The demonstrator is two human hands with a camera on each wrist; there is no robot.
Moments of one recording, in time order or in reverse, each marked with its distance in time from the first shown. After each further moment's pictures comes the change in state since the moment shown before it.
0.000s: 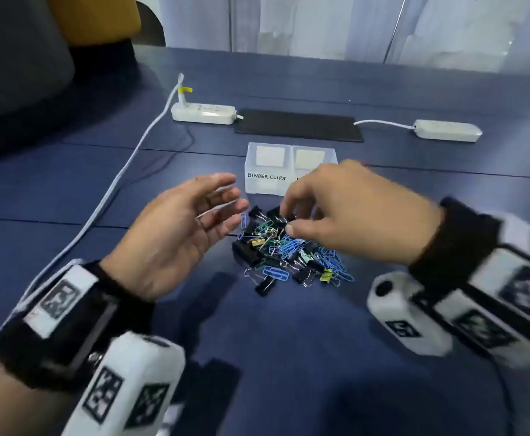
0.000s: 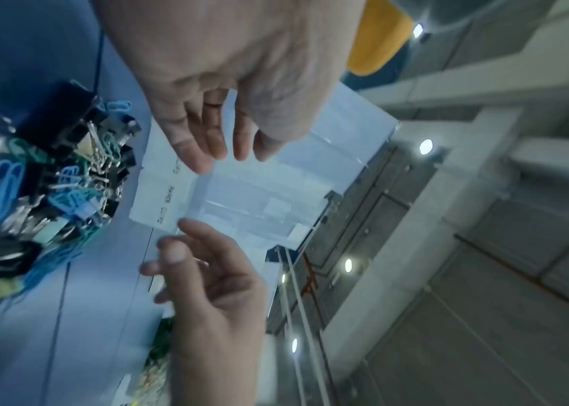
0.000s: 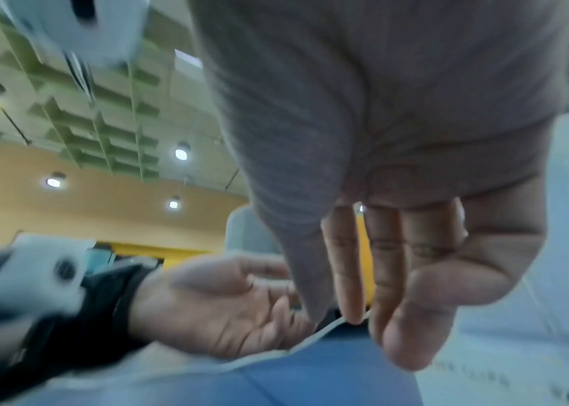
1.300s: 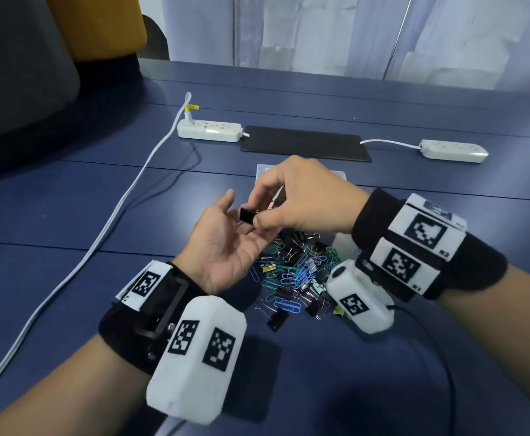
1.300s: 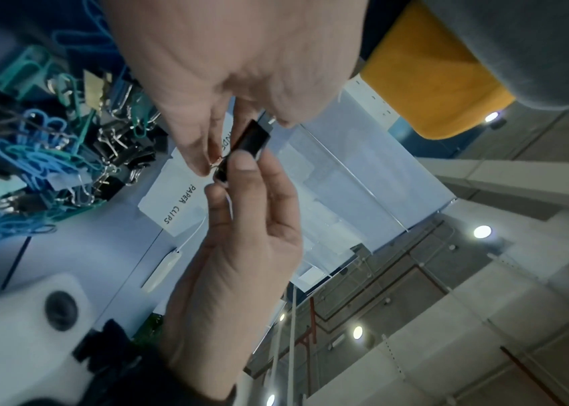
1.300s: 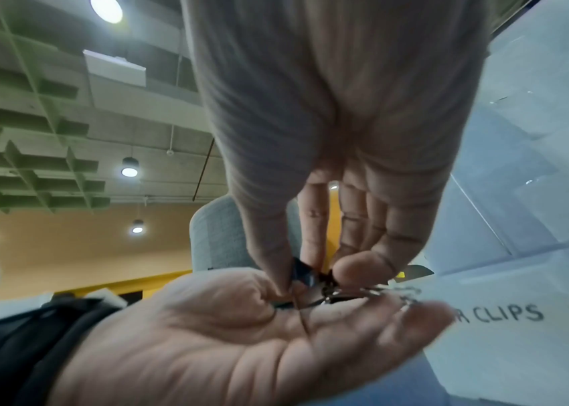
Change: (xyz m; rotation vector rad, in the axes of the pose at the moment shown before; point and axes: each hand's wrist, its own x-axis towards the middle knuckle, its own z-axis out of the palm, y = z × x) left_hand 0.054 -0.010 0.016 -0.507 -0.074 -0.253; right_hand 0.083 0.004 0.015 0.289 0.032 -0.016
